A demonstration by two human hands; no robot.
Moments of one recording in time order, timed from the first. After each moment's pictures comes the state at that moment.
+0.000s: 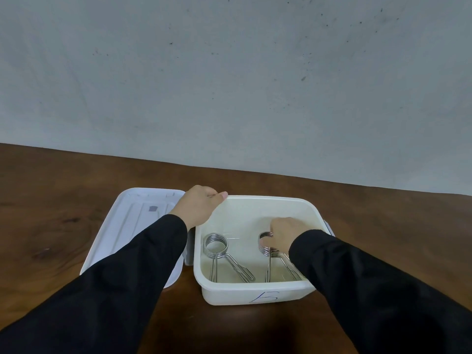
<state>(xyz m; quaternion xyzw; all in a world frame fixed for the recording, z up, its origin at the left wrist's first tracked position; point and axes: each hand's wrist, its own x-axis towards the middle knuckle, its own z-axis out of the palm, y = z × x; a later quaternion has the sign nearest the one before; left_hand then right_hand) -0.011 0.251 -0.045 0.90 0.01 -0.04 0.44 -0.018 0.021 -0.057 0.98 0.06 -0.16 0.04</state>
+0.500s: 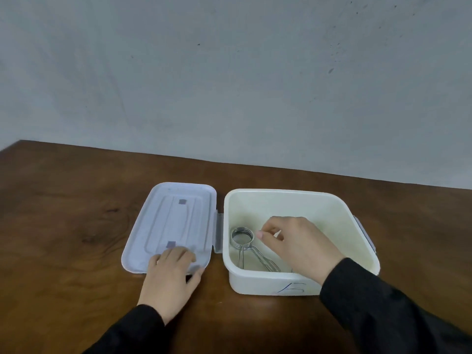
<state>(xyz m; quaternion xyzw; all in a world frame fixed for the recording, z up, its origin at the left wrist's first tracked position) -0.159 0.320 -0.156 0.99 0.02 0.08 0.14 -0.099 0.063 -0.018 0.96 0.18 -0.03 -0.20</state>
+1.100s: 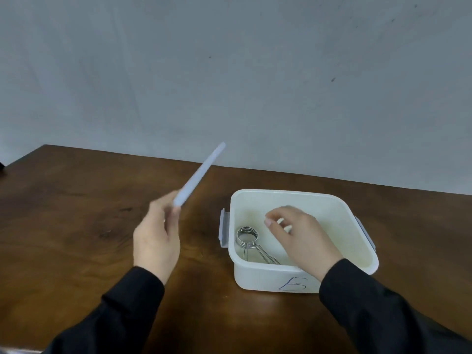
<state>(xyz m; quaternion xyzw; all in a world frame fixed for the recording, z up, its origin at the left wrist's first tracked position) -0.173 0.308 -0.033 0.83 0.14 0.33 0.42 -0.105 0.061 -0.026 0.92 0.19 0.05 -0.34</state>
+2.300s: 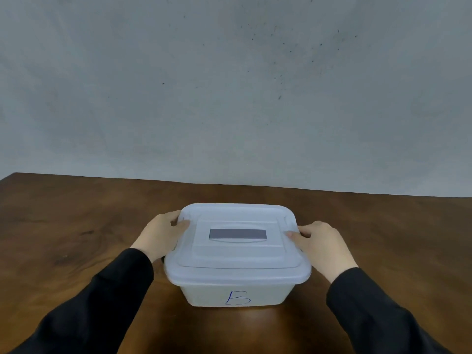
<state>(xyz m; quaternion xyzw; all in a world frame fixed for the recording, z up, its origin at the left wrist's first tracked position) -0.098 0.238 -0.014 0.91 0.12 -0.01 0.41 -0.076 -0.087 -0.017 0.95 -0.05 -0.02 -0.31</state>
